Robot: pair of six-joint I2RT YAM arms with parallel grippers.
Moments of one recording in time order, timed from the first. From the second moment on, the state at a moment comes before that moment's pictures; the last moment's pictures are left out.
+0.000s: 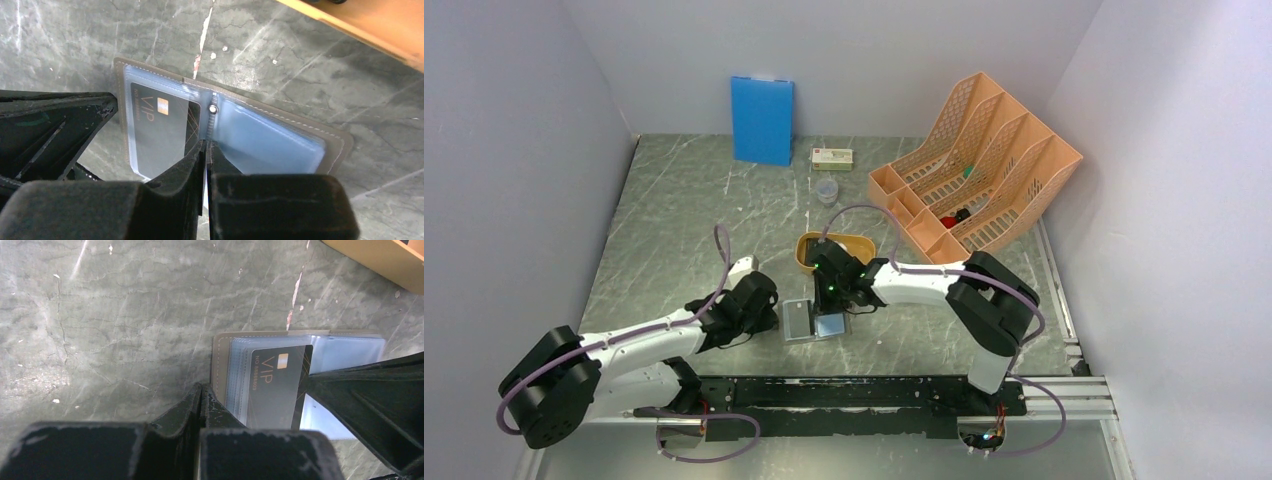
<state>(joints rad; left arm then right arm) -0.81 1.09 0.36 -0.21 -0.28 -1.01 0.97 1.75 0.96 -0.17 -0.07 0.76</state>
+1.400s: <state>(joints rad) -0.81 0.94 0.45 -0.43 -0.32 -0.96 0.83 1.48 1.04 -0.31 0.04 0.66</state>
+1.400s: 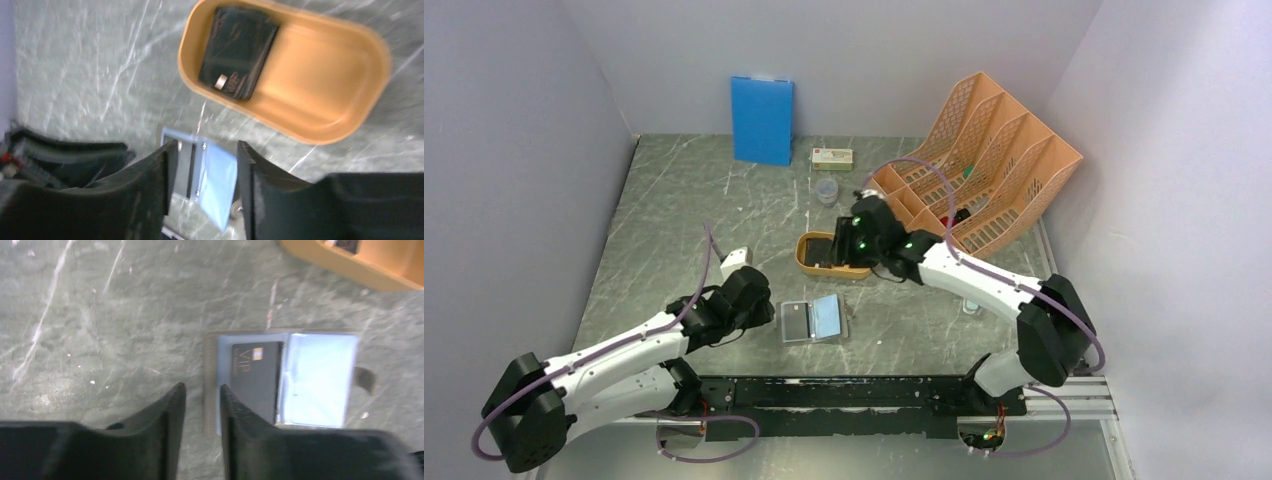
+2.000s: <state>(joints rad) -0.81 0.93 0.48 -0.41 -0.33 -0.89 0.67 1.79 1.10 -0.07 -0.04 0.72</state>
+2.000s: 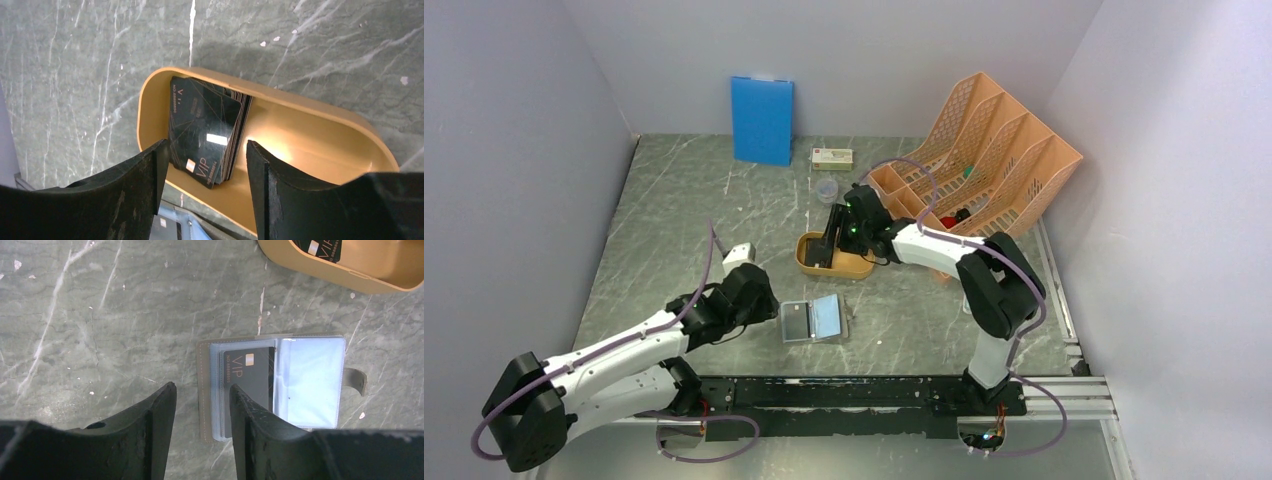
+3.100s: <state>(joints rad) -0.81 1.01 0.47 -0.39 -0.32 -0.91 0.62 1.90 1.09 0.05 -0.14 0.77</state>
